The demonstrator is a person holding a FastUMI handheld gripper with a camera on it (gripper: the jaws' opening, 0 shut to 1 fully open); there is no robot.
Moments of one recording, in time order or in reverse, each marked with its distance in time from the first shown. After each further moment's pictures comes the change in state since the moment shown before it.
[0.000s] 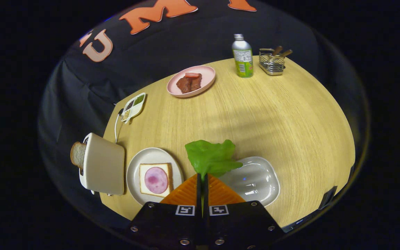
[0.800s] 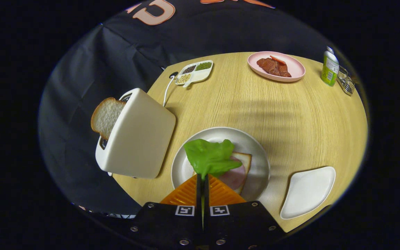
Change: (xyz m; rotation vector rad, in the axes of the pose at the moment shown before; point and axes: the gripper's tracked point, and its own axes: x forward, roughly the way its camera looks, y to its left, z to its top) arm 0.052 0.132 -0.045 -0.287 0.200 0.202
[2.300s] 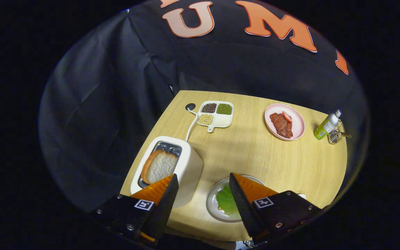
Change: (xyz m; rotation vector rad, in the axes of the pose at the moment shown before) arm -0.078 0.137 0.137 -0.130 -0.162 -0.146
